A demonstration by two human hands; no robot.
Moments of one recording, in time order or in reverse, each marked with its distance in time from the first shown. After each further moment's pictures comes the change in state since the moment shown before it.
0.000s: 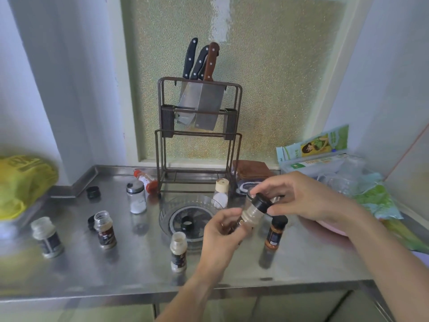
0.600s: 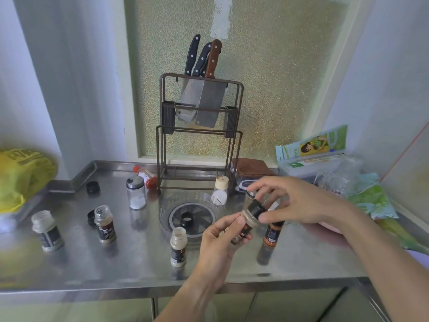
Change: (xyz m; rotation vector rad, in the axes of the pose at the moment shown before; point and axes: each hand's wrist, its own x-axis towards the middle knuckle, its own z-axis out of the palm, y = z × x) left_hand -0.013 -0.009 -0.006 -0.430 -0.110 -0.131; right_hand -0.002 -0.012 0.011 -0.148 -0.073 0.031
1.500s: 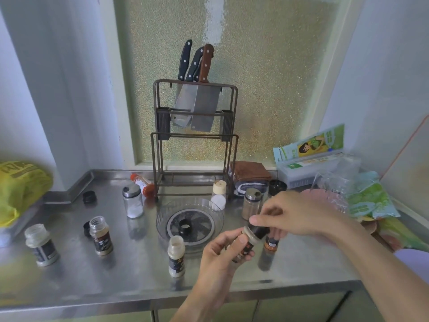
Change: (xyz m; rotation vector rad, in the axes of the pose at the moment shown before) left_hand -0.008 -0.012 -0.006 0.038 0.000 -0.051; right_hand -0.007 0.004 0.011 -0.098 -0.035 0.129
